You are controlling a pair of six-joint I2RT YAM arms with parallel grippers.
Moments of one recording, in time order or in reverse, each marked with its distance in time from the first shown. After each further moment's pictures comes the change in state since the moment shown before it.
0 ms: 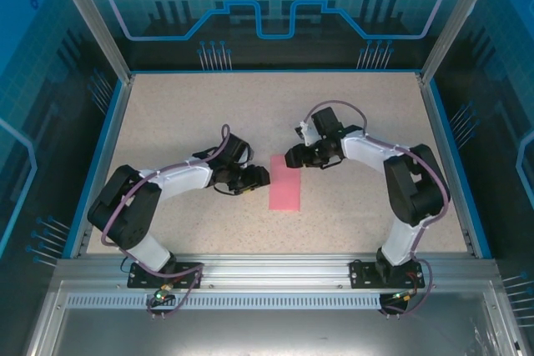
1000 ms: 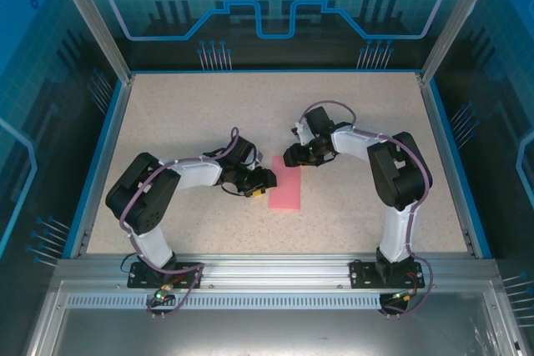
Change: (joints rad) left arm -0.013 0.153 0.029 0.107 0.126 -0.028; right arm 0.002 0.142 0.081 -0.008 0.059 -0.031
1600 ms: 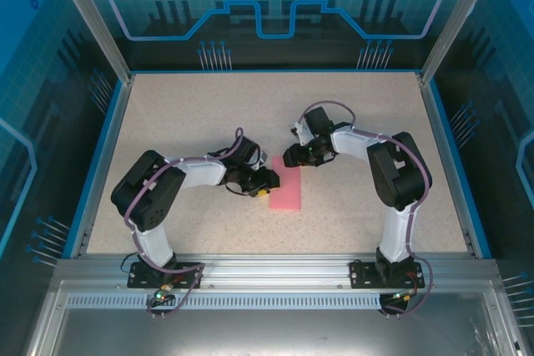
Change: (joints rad) left arm -0.020 0.033 0.019 0.030 0.023 -0.020; right arm 0.005 0.000 0.000 0.000 0.000 0.000
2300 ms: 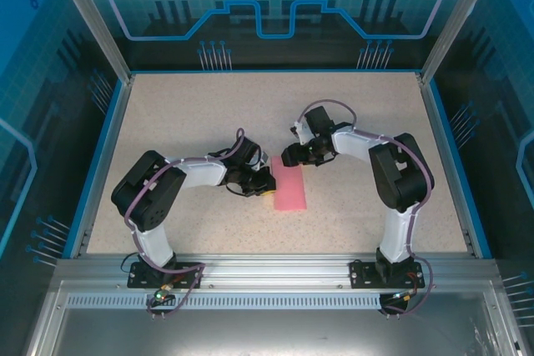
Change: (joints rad) left arm -0.006 0.000 0.000 -0.005 0.000 0.000; right arm 0.001 -0.024 -0.010 0.016 0.001 -0.030
